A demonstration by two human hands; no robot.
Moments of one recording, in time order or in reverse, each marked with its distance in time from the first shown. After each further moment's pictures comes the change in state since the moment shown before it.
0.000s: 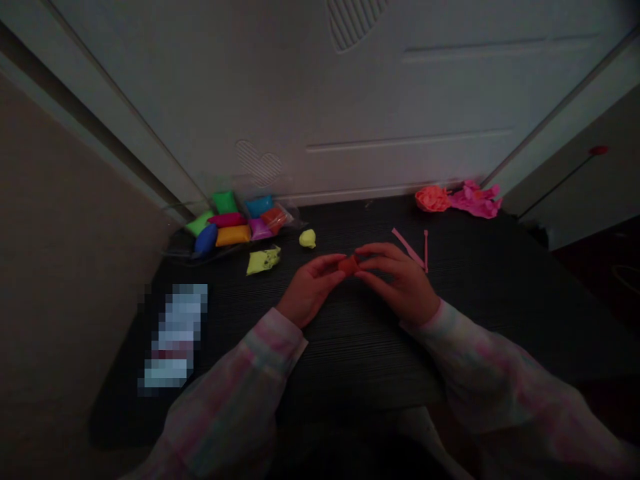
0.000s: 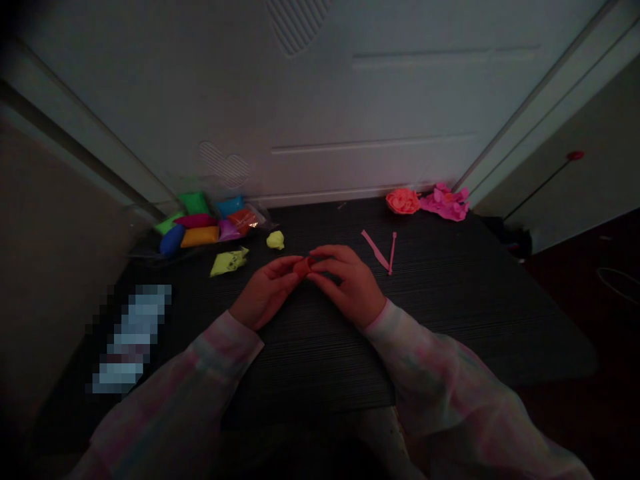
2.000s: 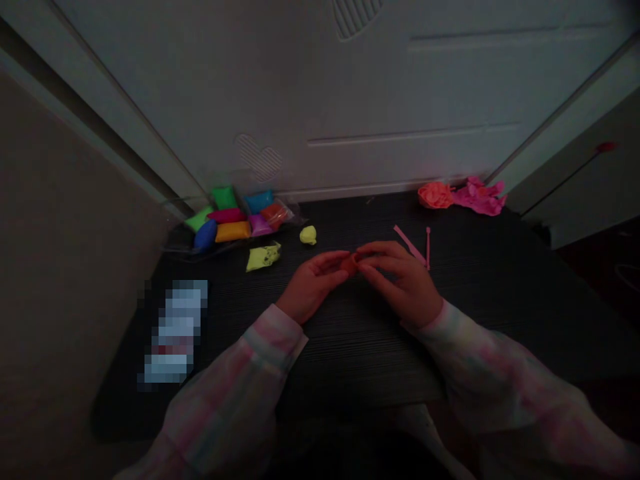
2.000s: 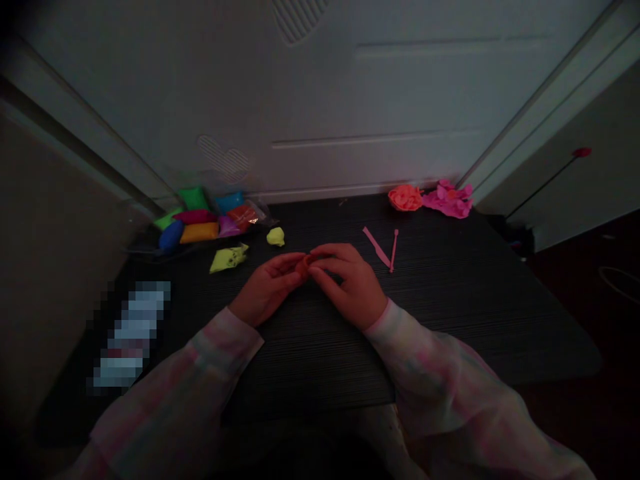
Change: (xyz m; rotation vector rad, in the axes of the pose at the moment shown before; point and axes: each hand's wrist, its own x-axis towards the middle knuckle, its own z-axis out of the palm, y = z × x) left_hand 0.001 -0.001 0.000 0.000 -0.044 -0.010; right_hand 0.000 -0.007 -0.001 -0.004 0.015 0.019
